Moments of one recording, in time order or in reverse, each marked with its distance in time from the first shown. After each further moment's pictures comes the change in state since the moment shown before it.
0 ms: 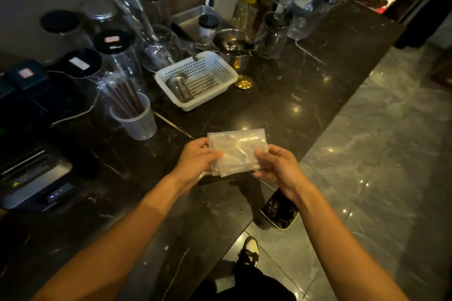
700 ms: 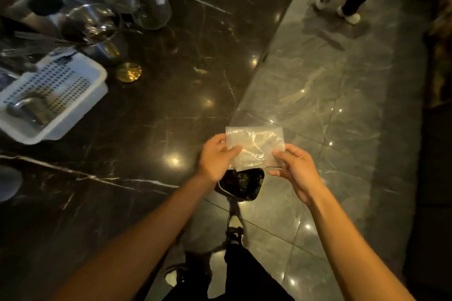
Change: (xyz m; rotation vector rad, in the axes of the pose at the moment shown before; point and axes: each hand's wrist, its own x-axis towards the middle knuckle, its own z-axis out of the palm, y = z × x) left_hand 0.108 -0.045 0.305 0.205 -0.139 -0.114; right_hand -0.018 0.034 -0.281 0.175 0.446 0.033
